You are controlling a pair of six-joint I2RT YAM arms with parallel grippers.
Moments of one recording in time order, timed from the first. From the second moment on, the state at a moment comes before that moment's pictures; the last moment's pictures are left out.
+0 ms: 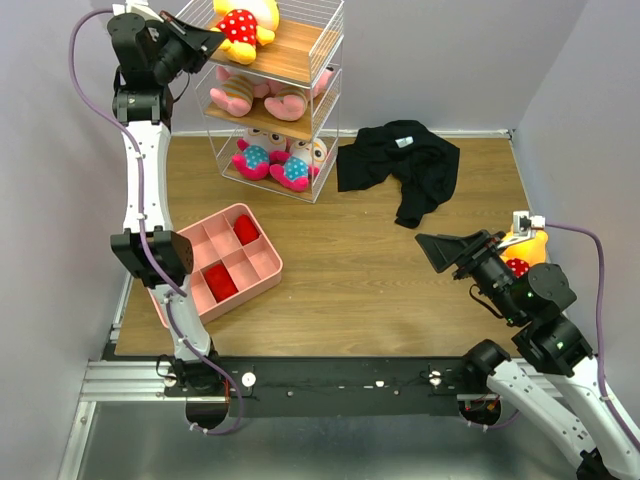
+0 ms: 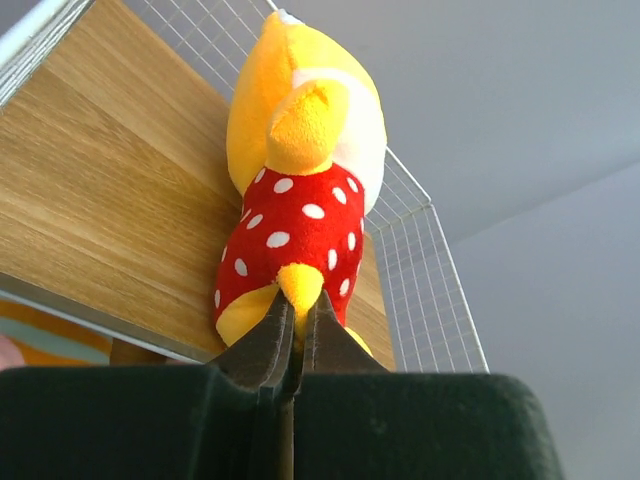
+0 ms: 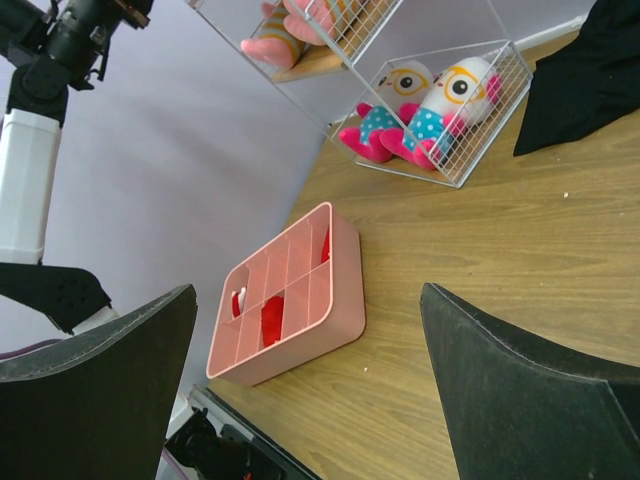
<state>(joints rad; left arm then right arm) 0.10 2.01 2.43 -0.33 0.51 -0.97 0.58 0.40 0.72 -0.27 0.06 0.76</state>
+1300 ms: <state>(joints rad) 0.16 1.99 2.38 -0.21 0.40 -0.94 0.58 0.41 0.72 -0.27 0.06 0.77</state>
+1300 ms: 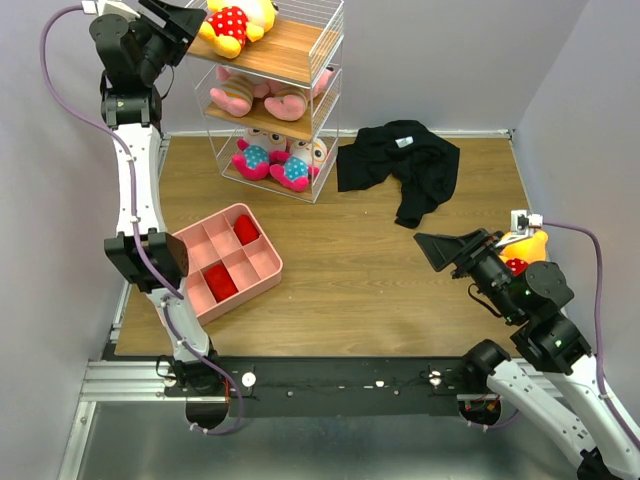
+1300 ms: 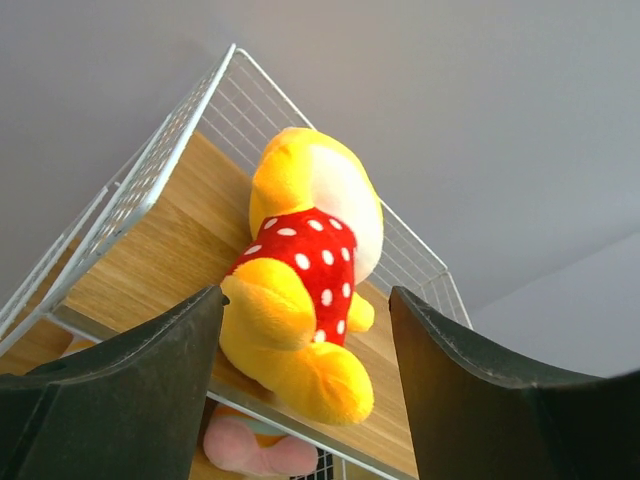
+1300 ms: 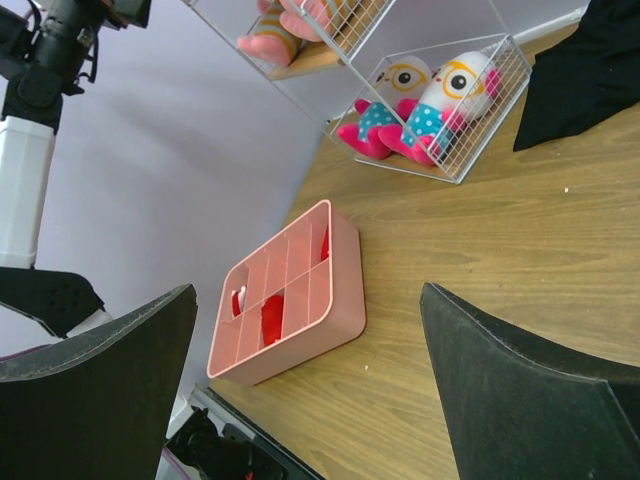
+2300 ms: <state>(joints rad) -0.20 1.17 1.42 -0.34 0.24 -0.52 0.58 0.64 0.67 -0.39 0.10 0.77</state>
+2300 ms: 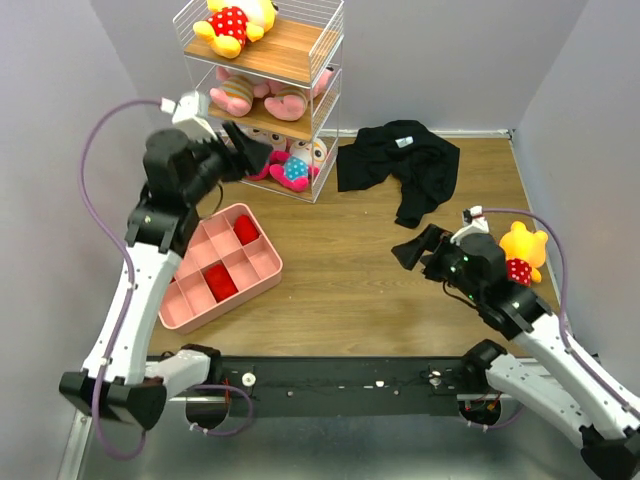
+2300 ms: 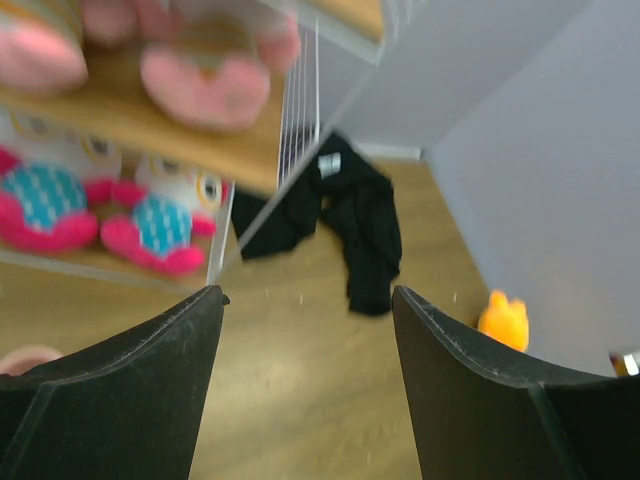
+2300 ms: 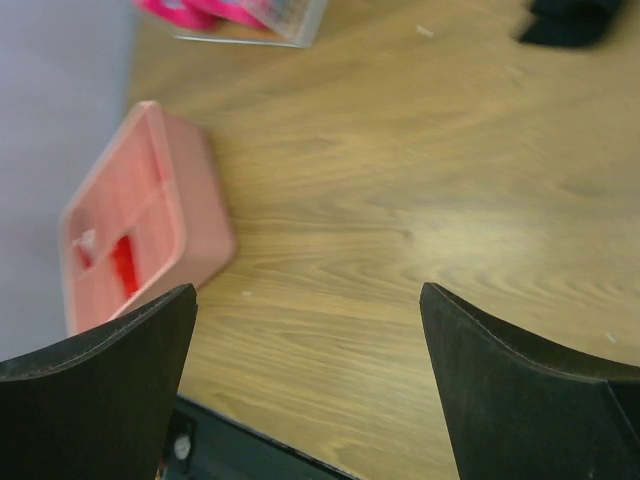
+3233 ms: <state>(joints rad) -0.40 0.94 0.91 -0.40 0.17 -0.41 0.01 1.43 0.97 -0.91 0.78 0.73</state>
